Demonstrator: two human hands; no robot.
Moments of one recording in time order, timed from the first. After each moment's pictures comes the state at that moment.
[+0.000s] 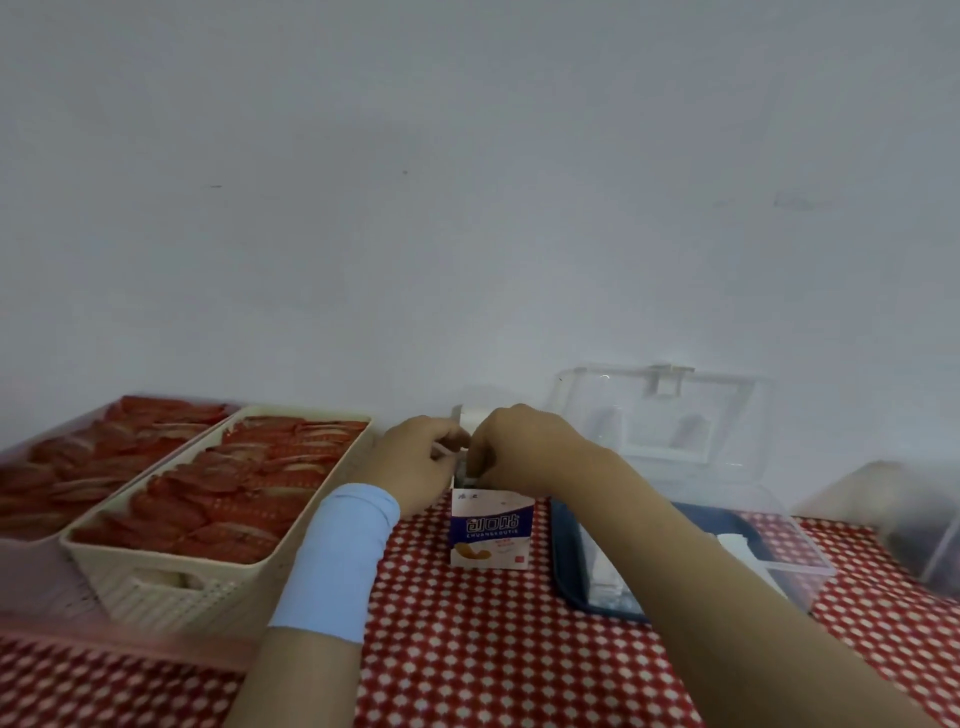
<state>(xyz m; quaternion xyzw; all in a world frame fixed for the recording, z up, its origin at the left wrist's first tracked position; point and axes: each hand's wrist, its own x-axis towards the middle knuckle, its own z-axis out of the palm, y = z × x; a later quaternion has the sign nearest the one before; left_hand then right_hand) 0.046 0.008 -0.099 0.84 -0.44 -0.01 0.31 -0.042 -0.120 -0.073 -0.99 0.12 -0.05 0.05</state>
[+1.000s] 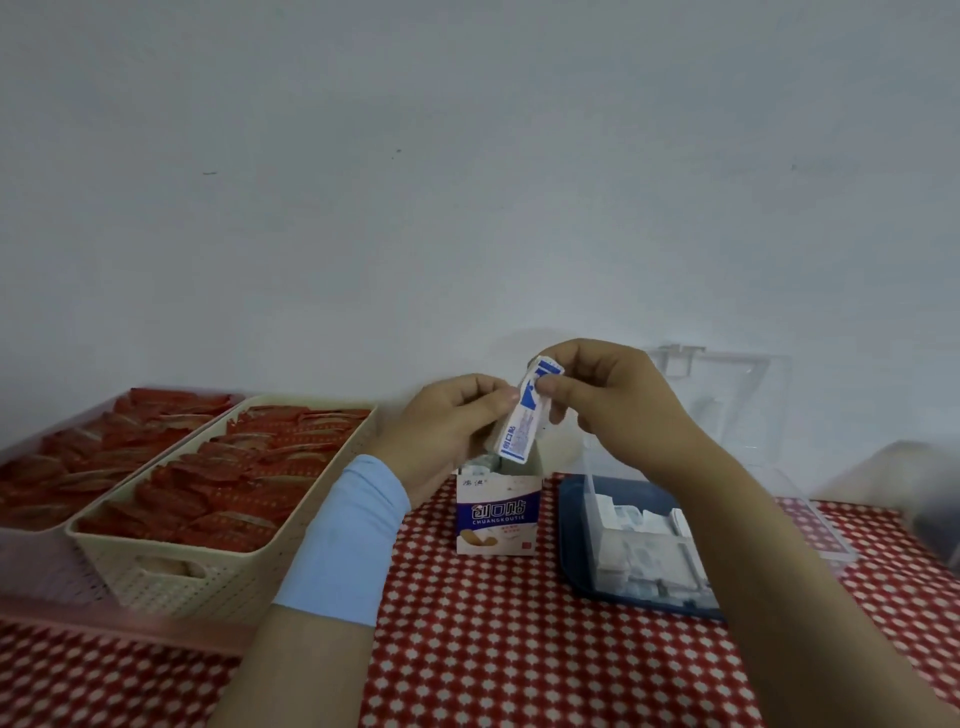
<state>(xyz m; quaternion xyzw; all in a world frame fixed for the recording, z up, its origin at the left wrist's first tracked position) 0.018 -0.007 -0.079 0.58 -0.38 -0.30 0.66 -0.106 -0.147 -0.058 -0.82 0.07 -0.31 0.48</state>
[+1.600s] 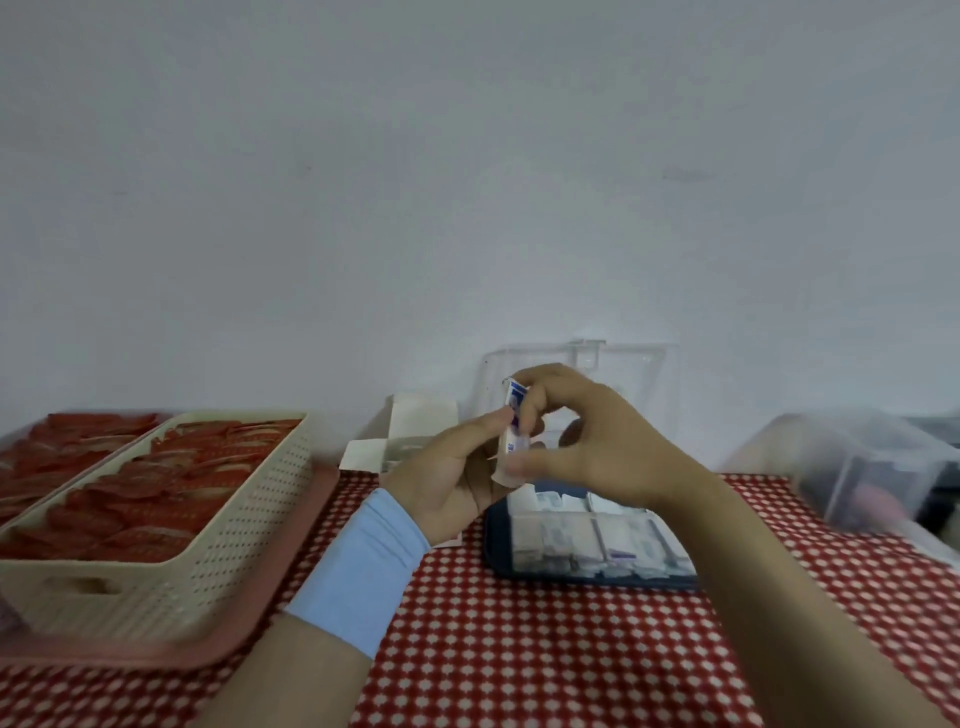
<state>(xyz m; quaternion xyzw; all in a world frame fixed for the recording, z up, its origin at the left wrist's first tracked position) -0.057 -0.050 -0.097 0.40 -0.28 -0.50 0.71 -0.186 -0.158 -0.066 -0.88 0.08 -0.27 0.39</state>
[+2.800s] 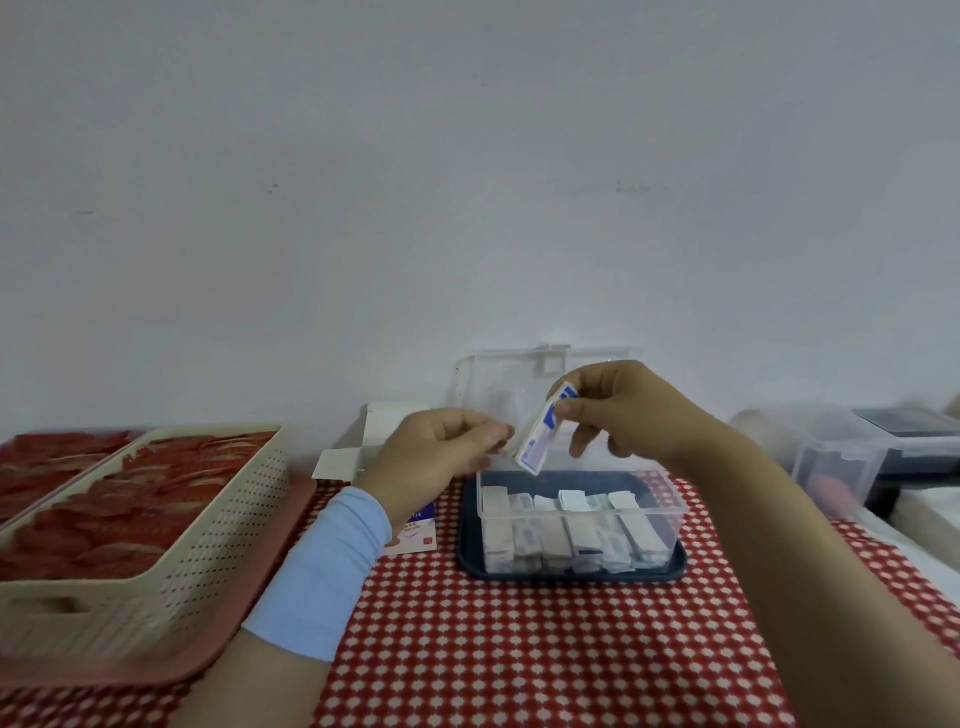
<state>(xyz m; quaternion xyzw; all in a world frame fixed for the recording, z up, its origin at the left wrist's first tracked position) -0.058 -0.049 -0.086 0.66 -0.45 -0.24 0.56 -0.218 -0.206 -0.047 -0.84 0.21 -0.22 0.45</state>
